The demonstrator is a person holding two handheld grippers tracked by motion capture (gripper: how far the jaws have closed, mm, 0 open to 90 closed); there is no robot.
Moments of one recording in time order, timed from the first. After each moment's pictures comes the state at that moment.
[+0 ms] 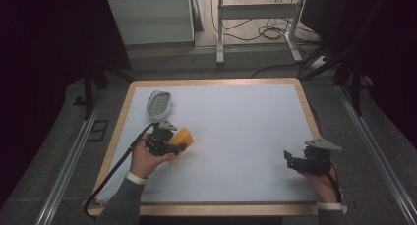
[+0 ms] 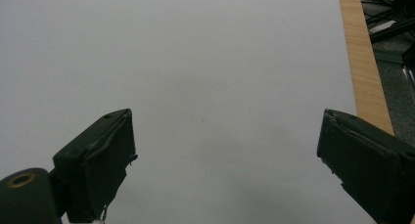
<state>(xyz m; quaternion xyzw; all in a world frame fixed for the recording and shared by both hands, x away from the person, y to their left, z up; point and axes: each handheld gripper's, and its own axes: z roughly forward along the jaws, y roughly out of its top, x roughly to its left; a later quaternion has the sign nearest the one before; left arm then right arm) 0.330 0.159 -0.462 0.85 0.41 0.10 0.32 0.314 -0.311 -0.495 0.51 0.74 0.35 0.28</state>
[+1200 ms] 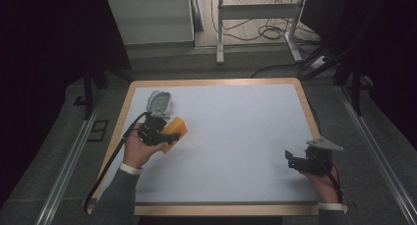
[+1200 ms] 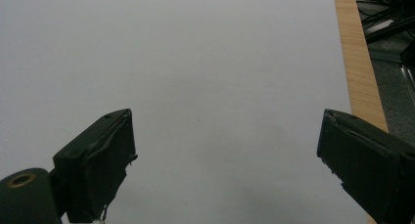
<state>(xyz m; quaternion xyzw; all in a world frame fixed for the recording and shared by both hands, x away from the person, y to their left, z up) 0.345 0.176 -0.437 0.84 0.42 0.12 0.33 0.313 -0.314 -0.494 0.51 0.73 0.35 0.28</state>
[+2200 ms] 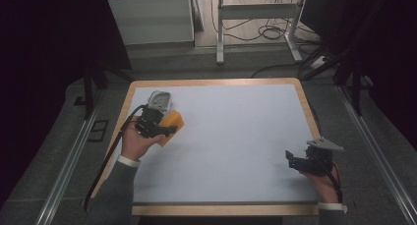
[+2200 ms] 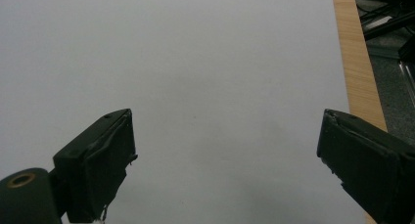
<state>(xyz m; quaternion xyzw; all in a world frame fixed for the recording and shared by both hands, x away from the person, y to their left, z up) 0.363 0.186 -0.429 0.83 0.44 0.12 0.32 0.314 -0.315 -0.496 0.52 0.73 0.34 0.28</state>
